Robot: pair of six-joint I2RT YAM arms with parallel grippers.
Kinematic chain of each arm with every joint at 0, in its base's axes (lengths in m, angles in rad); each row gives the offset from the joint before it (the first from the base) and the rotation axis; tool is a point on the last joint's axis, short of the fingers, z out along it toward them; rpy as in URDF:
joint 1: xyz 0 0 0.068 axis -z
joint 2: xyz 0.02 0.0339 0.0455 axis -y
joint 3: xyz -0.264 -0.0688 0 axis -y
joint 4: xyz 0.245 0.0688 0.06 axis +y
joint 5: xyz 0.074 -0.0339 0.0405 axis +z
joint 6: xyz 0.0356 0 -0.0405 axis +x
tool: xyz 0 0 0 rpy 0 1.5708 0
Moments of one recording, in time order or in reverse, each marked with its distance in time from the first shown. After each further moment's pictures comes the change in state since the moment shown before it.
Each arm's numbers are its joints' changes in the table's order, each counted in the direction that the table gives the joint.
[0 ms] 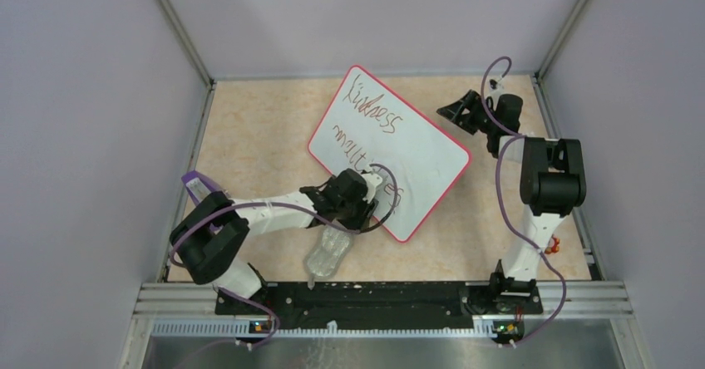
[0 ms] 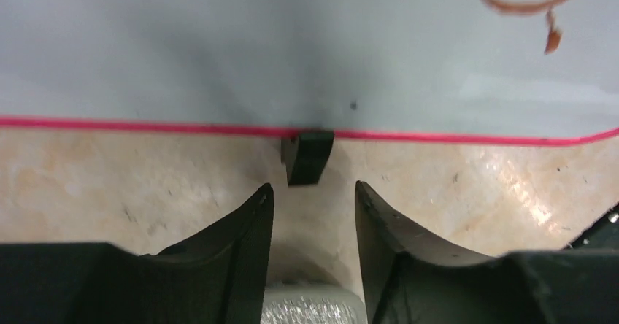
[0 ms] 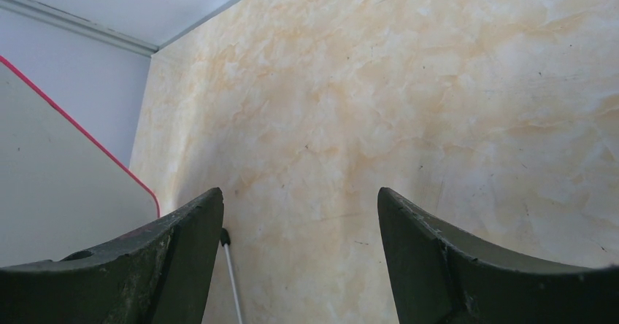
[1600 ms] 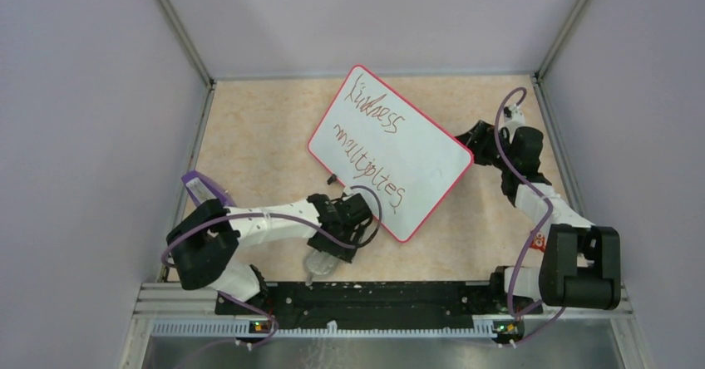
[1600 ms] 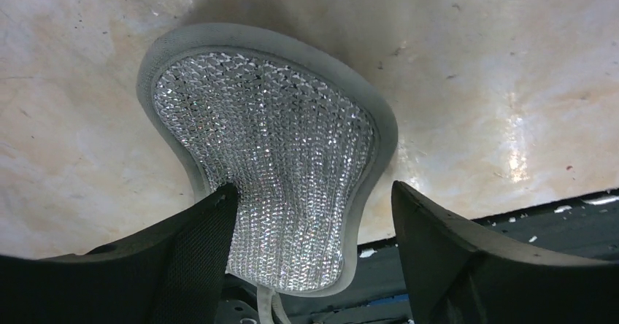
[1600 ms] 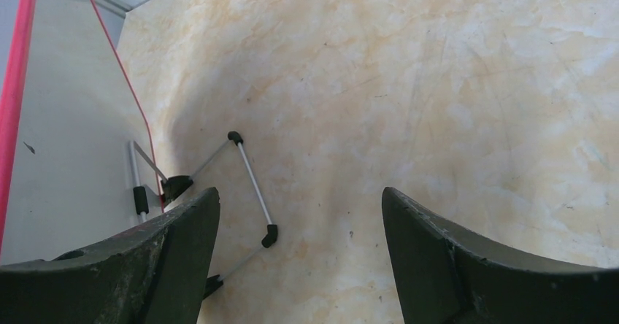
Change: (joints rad) left arm 0.171 0.081 0.054 0.626 0.191 -0.462; right arm 0.000 0.682 -0.465 0.236 -0.116 -0.168
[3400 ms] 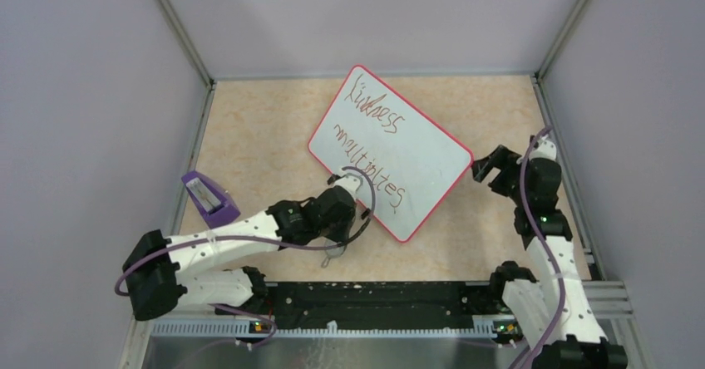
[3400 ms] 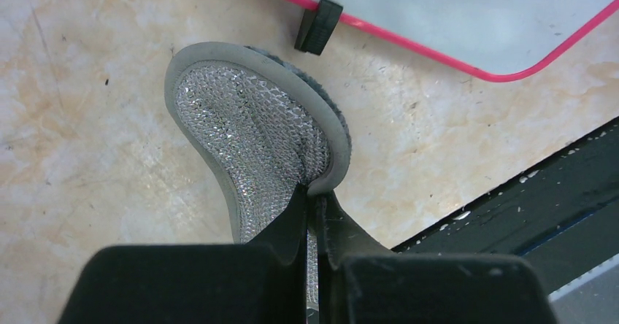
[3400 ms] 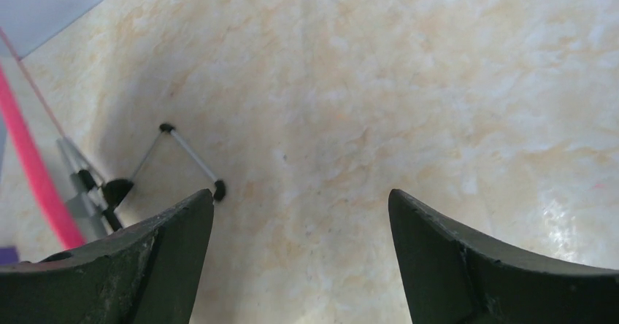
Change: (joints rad) left arm 0.002 0.297 -0.073 -0.234 0.093 0.087; right arm 0.010 0.539 -0.081 0.536 -0.377 -0.032
